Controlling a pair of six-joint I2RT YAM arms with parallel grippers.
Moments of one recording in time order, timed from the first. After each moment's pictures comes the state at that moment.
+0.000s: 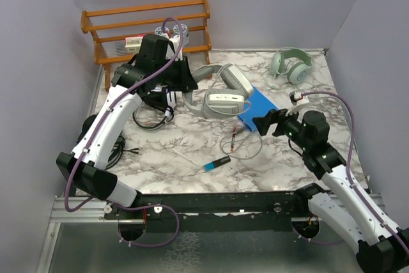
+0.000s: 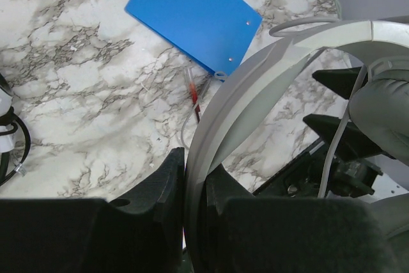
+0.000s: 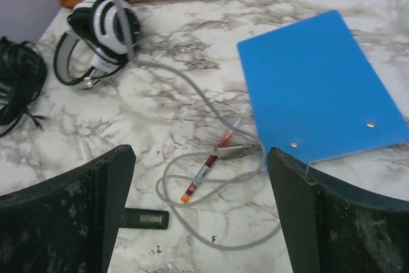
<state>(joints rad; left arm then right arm) -0.44 1.47 1.69 -0.87 0.37 -0.38 0.36 0.71 0.57 -0.12 -0.14 0.29</state>
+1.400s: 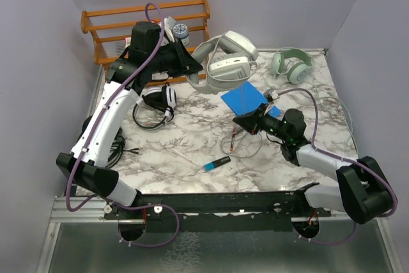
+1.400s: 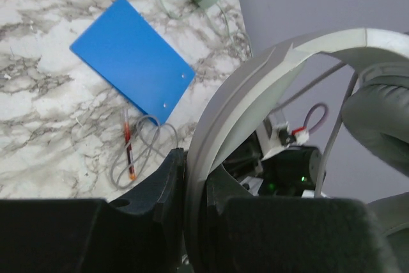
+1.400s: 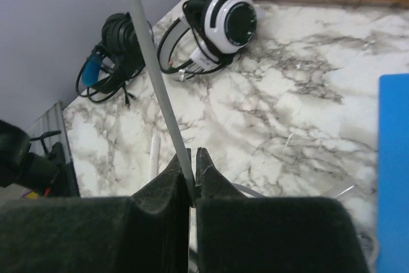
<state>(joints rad) -0.40 1.49 1.76 -0.73 0.44 -0.70 0.38 1.26 0.43 0.83 -0.61 0.43</state>
